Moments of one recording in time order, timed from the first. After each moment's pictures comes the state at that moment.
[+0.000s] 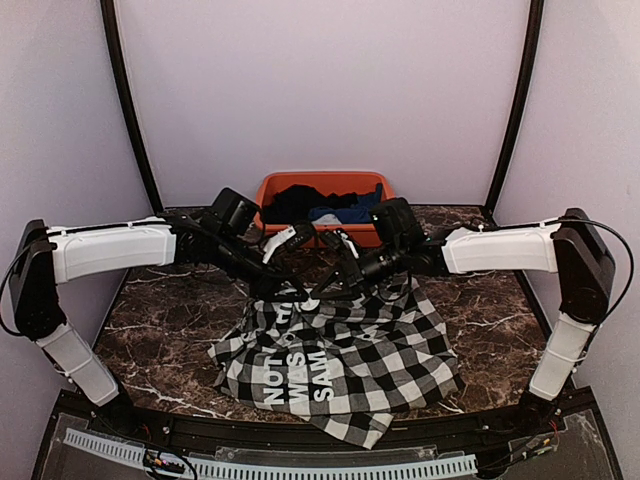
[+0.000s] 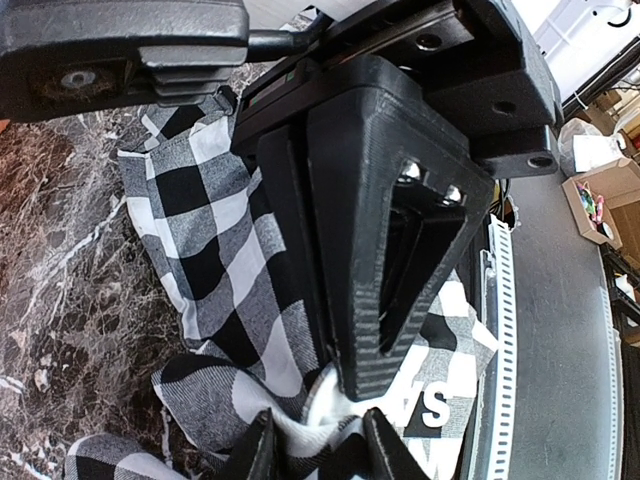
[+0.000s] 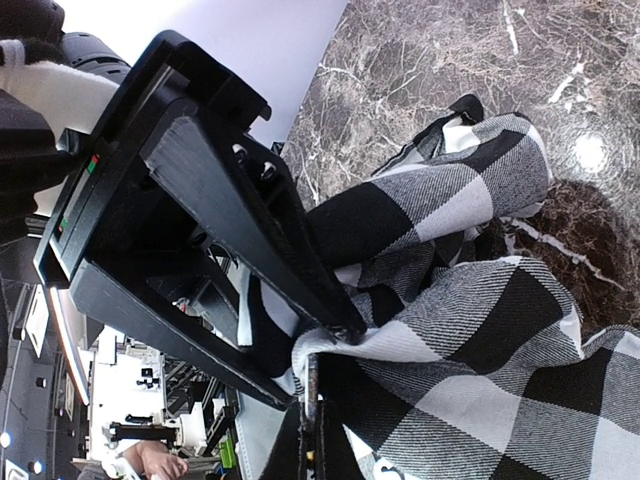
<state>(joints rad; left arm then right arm) -0.71 1.60 1.19 -0.44 0.70 0.15 0.80 1.76 1.19 -0.05 -0.93 0.71</state>
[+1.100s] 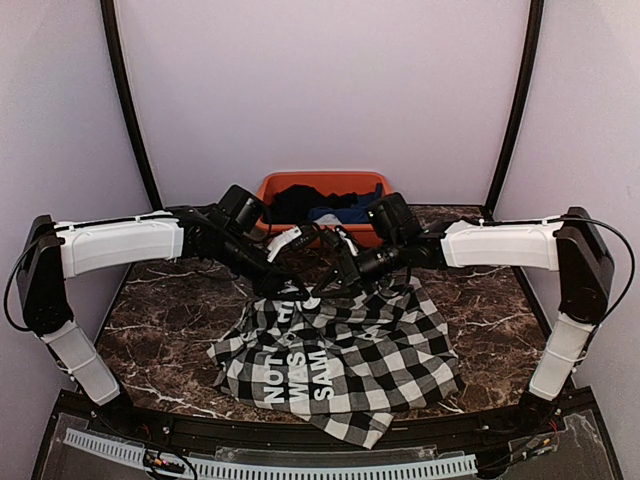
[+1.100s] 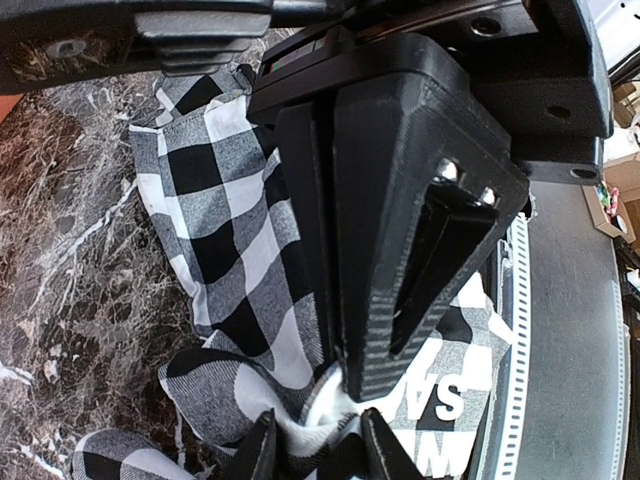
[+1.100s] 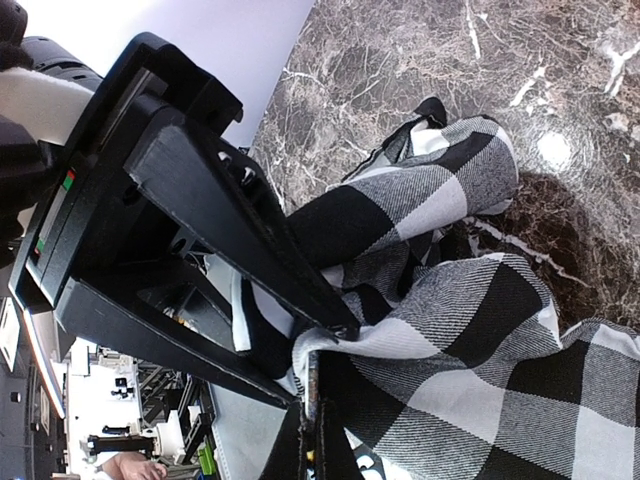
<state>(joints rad) -0.71 1.65 1.26 -0.53 0.64 0.18 0.81 1.77 1.25 -0.19 -0.84 0.63</state>
